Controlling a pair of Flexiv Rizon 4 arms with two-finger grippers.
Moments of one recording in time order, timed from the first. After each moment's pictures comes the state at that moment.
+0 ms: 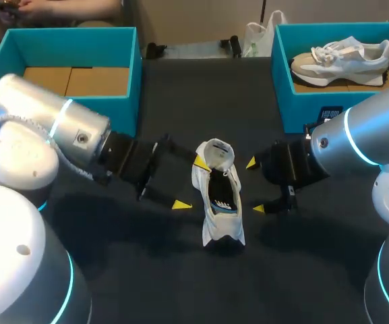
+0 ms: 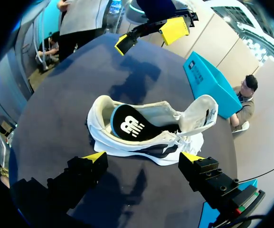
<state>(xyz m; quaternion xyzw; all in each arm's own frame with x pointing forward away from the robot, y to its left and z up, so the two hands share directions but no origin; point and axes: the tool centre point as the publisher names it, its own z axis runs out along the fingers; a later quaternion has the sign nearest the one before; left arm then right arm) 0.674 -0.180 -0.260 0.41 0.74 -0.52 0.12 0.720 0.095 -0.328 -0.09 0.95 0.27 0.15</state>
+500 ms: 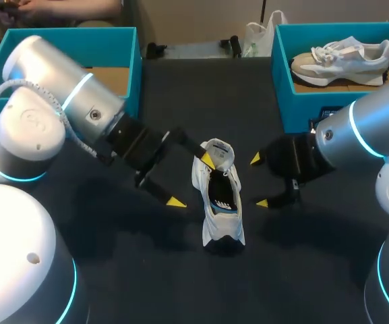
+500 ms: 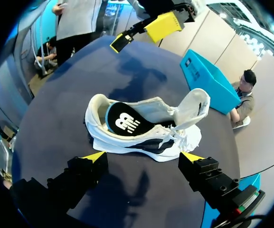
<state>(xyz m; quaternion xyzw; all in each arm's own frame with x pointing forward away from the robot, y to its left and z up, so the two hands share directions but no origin) 0.675 -0.179 -0.257 0.46 0.74 -0.48 0.06 0.729 0.084 -0.322 -0.06 0.95 0.28 0.13</state>
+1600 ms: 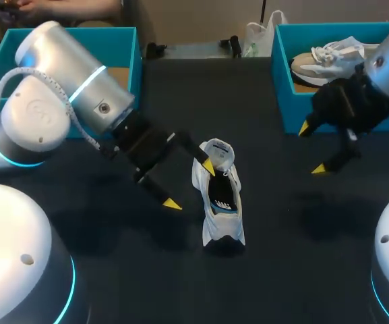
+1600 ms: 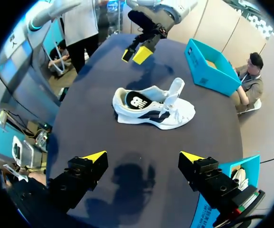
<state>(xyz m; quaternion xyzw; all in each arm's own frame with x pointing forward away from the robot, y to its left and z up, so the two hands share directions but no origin) 0.670 -0.173 -0.267 0.51 0.74 -0.43 0.02 0.726 -0.011 -0.224 -0.06 0.98 0.21 0.03</state>
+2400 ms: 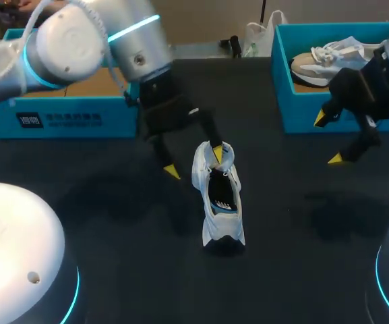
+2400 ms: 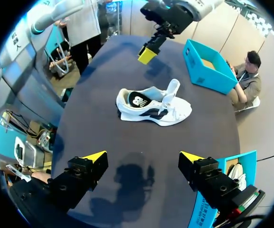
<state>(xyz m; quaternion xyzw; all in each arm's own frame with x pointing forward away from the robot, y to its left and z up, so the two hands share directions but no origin) 0.705 -0.184 -0.234 0.66 0.67 -0.32 -0.04 0.723 -0.028 -0.199 -0.05 0.98 0.21 0.03</state>
